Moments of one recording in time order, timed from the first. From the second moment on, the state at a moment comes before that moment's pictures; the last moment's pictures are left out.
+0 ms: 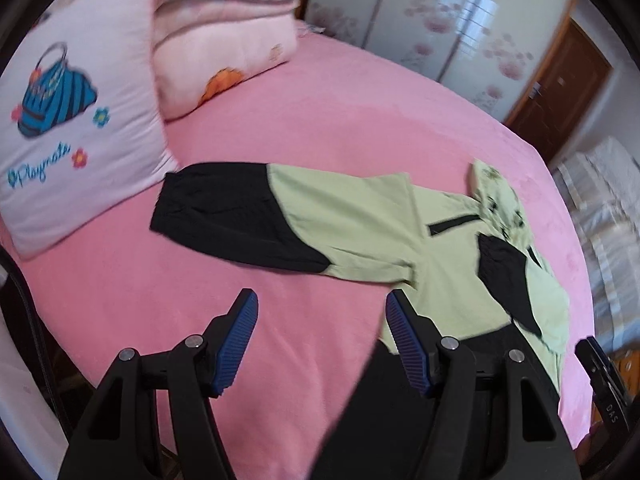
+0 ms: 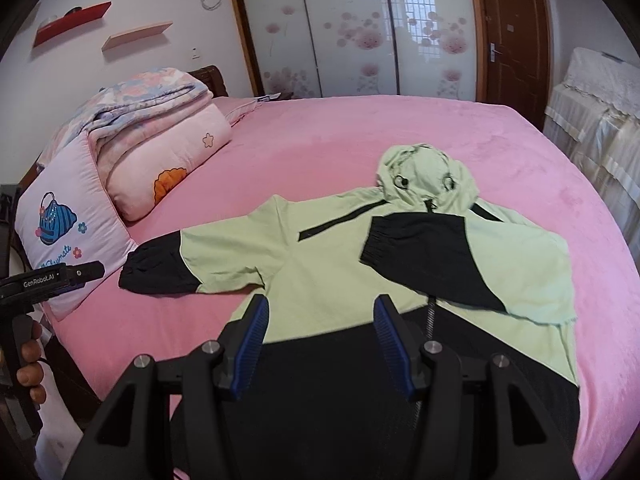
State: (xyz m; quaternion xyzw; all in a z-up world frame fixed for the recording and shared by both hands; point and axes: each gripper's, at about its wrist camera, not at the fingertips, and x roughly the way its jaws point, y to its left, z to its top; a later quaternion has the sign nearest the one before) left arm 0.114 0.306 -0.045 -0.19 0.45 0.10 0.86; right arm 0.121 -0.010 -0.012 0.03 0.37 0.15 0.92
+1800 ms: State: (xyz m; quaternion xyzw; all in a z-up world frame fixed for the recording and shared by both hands) left arm 0.288 -0.127 -0.188 0.00 0.49 -0.19 0.85; right arm 0.138 -0.218 -0.158 0.17 0.46 -0.04 0.87
